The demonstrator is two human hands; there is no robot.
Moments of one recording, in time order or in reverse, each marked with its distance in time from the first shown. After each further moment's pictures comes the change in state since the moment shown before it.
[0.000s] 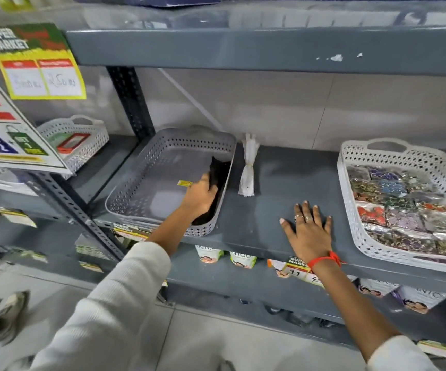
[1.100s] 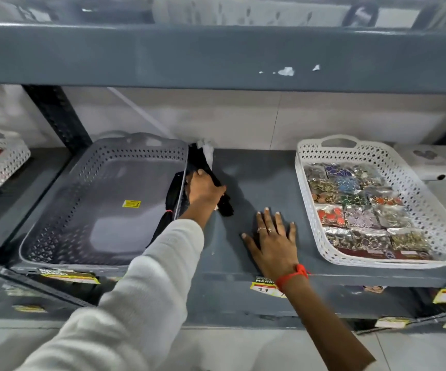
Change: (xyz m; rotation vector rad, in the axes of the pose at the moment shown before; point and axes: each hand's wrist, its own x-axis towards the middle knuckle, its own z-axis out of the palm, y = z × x) left_hand 0.089 0.087 0.078 0.032 0.103 -0.066; right_hand 0.010 0.009 0.015 0.036 0.030 -0.023
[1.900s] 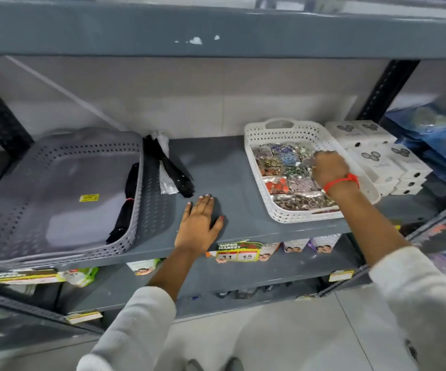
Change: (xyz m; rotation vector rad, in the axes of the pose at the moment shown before) left_hand -0.134 -0.024 0.047 0.101 -0.163 0.625; right_hand 0.011 0.145 -0.161 -0.163 0.125 0.379
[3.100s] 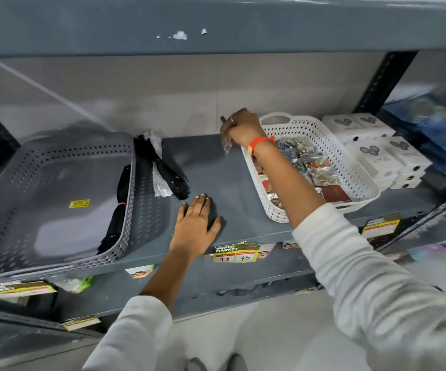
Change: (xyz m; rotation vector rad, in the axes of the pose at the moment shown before) left_hand 0.006 0.004 0.000 0.144 -0.045 0.004; right_hand 0.038 -0.154 -0.031 0.584 -0.057 -0.215
